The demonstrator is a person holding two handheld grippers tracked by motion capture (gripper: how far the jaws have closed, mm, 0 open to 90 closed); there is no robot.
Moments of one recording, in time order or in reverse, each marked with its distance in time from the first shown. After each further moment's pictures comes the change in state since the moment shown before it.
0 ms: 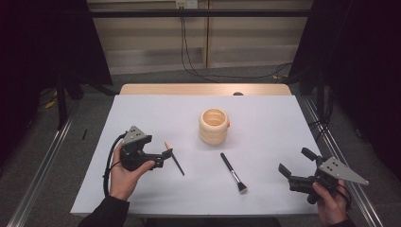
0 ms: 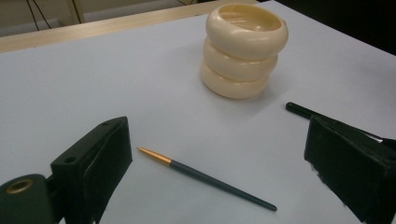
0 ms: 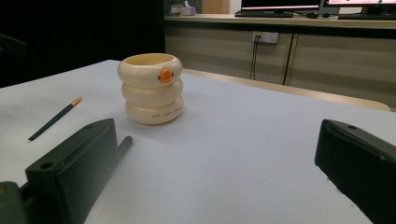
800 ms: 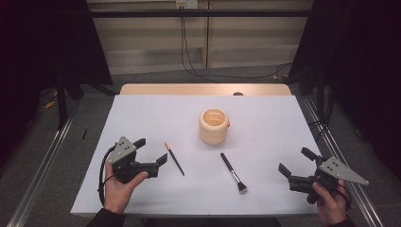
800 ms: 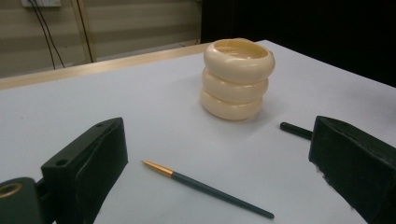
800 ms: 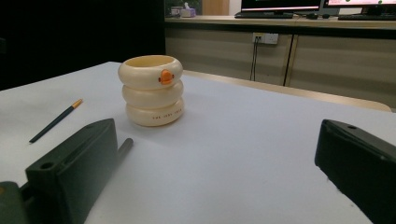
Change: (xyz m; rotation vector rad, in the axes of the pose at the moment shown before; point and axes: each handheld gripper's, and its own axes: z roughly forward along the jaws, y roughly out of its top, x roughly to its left) left arm -0.007 -0.027 -0.024 -0.196 0.023 0.026; right arm 0.000 0.000 0.001 -0.008 0.000 0.007
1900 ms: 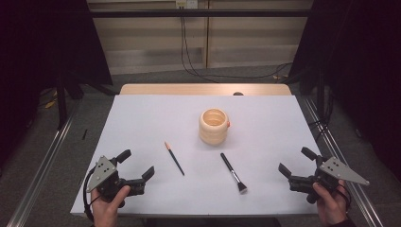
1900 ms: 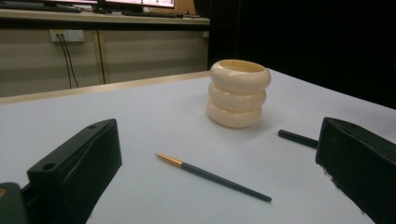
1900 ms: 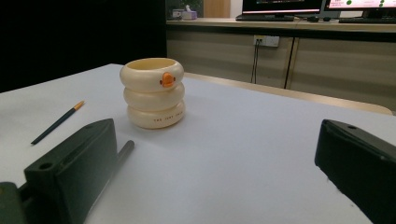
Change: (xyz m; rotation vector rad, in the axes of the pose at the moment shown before) left arm -0.002 -0.036 -0.042 -0.164 0.037 0.008; right arm 0.000 0.001 -0.001 -0.006 0.002 0.000
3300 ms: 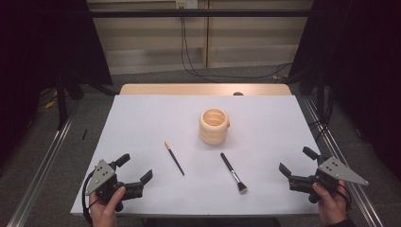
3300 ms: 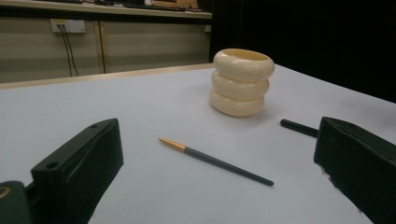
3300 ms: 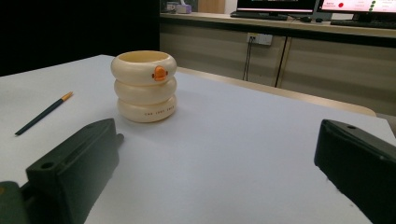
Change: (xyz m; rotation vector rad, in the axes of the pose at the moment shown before) left arm 0.005 -0.014 -0.007 0.007 0.003 -0.024; right arm 0.000 0.001 0.000 0.021 -0.027 -0.050
